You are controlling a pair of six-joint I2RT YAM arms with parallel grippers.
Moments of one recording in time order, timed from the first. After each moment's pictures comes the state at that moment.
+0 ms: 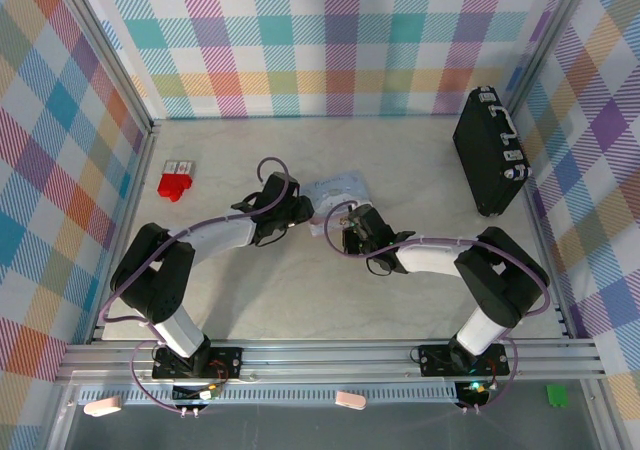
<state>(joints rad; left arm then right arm) -0.58 1.66 0.97 -0.13 -0.04 -0.80 0.75 1.63 0.73 0.08 0.16 0.51</state>
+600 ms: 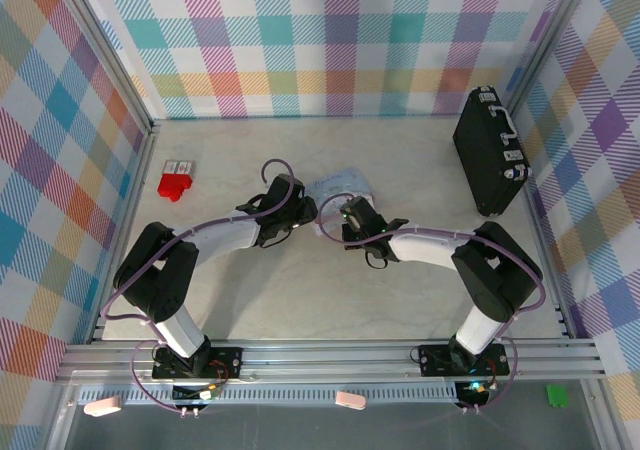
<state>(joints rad) -0.60 1.67 0.97 -0.10 -0.07 -0.82 0.75 1.67 0.88 -0.16 0.25 0.49</state>
